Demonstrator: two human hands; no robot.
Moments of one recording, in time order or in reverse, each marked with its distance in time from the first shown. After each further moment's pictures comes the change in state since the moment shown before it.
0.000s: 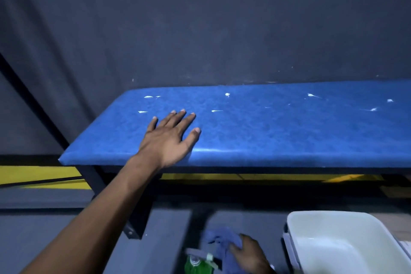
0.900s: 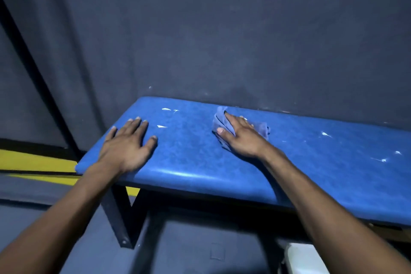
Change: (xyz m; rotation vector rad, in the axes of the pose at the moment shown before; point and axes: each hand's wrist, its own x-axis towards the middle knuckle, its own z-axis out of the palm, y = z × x) left_hand 0.003 -0.133 -0.022 -0.016 0.079 -0.296; right_hand 0.015 -0.301 -0.185 -0.480 0.354 -0.568
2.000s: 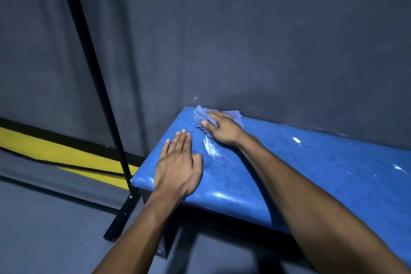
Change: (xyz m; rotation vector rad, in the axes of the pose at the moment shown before) left_hand -0.006 0.003 0.005 -0.126 0.172 -0.029; right_hand 0.155 -0.124 0.086 0.050 -0.072 -0.330
